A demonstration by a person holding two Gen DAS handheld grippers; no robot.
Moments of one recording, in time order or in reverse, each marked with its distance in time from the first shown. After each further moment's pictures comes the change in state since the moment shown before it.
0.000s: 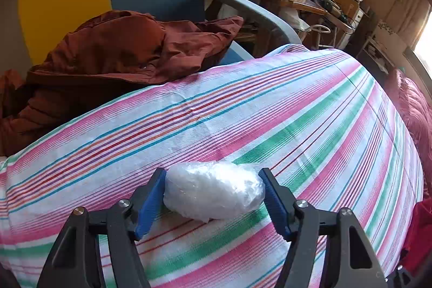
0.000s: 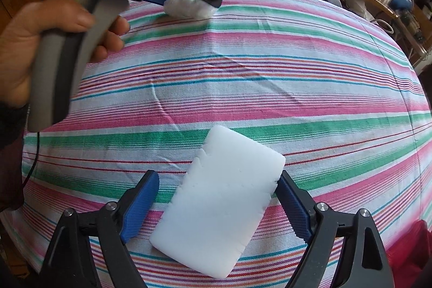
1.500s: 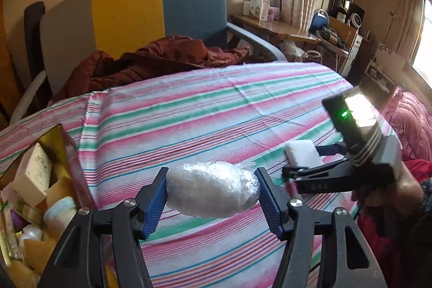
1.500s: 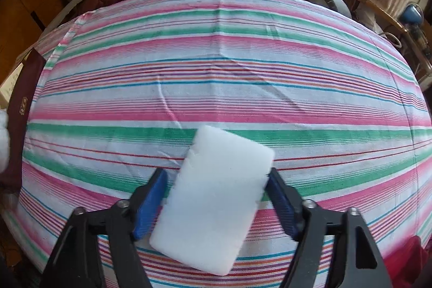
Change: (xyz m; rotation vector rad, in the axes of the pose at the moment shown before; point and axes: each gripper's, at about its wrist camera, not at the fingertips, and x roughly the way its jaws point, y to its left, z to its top) left arm -0.227 -0.010 -0.202 -0.077 -0.213 0.110; right arm -0.005 -0.018 -0.007 -0.078 -0.016 0.020
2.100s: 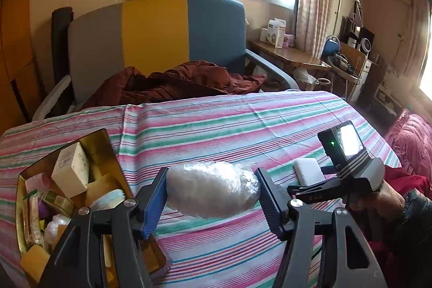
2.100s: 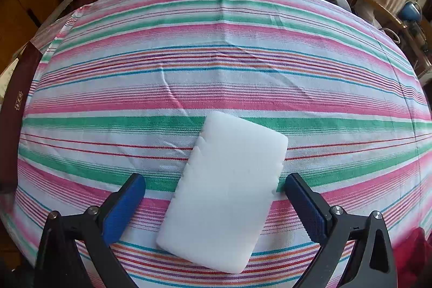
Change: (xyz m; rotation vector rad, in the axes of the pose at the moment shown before) left arm -0.065 0.034 -0.010 -0.068 -0.118 0.062; right arm 0.001 0.004 -0.022 0.012 0.025 -0.026
